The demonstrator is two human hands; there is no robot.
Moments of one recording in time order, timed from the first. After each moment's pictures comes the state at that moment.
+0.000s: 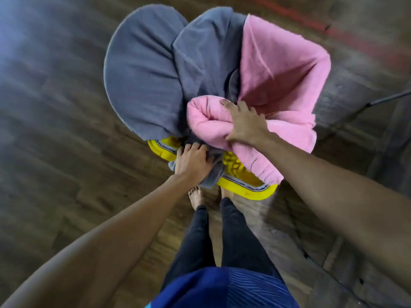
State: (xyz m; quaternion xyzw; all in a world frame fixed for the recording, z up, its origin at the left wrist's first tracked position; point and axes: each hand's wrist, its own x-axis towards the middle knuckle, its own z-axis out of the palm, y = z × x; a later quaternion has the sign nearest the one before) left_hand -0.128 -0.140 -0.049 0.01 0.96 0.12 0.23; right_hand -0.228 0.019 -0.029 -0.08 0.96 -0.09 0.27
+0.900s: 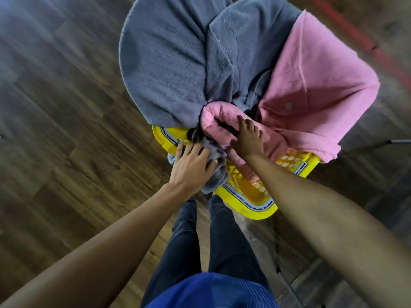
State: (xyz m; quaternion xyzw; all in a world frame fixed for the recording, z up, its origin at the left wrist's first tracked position) left_hand -0.105 -0.141 -0.079 -0.03 0.98 0.16 0.13; right_hand -0.224 0.014 -0.157 -0.07 0.95 -0.09 0.28
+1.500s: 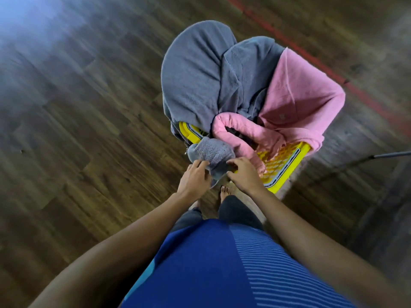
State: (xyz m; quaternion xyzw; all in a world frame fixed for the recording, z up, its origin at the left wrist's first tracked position) left_hand -0.008 -0.161 -0.040 -0.13 0.91 0.33 0.19; right_hand -0.076 0.004 -0.048 -0.07 0.91 -0.29 0.30
